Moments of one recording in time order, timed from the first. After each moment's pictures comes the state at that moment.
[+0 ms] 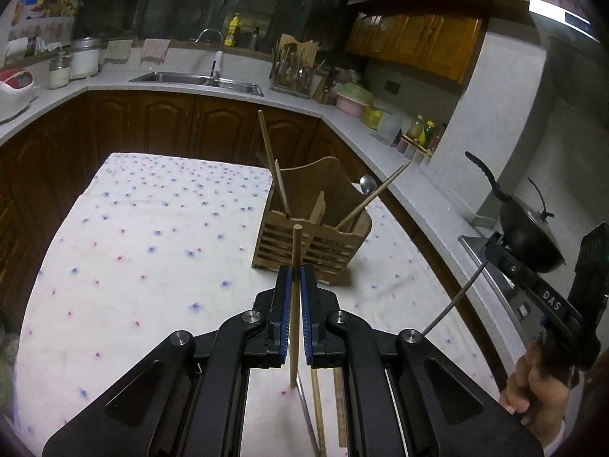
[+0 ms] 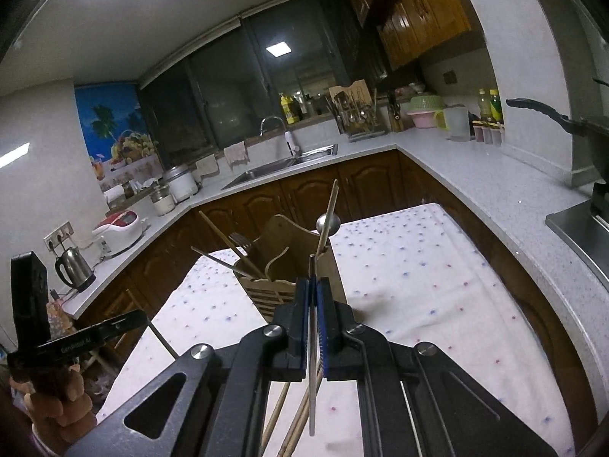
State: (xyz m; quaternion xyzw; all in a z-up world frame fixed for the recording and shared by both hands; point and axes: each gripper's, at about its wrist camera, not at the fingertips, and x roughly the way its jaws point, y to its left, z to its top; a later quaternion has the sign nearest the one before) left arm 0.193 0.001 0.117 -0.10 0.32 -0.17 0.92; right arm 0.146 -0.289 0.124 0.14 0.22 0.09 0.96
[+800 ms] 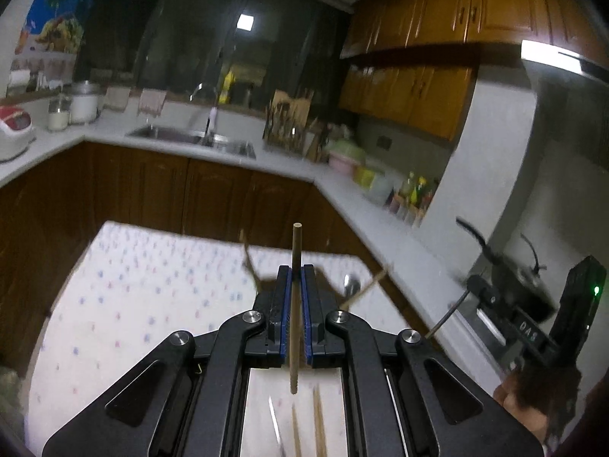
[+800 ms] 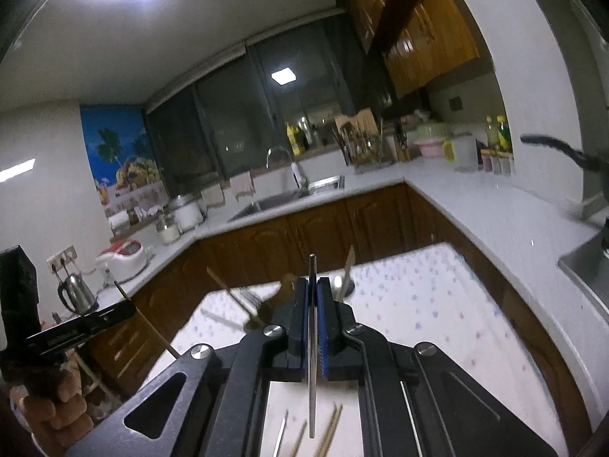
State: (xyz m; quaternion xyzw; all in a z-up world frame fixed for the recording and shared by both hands) left arm 0.231 -0.003 0.199 -0.12 0.21 -0.17 0.95; right arm 0.179 -0.288 0.170 0.15 0.16 0.09 0.97
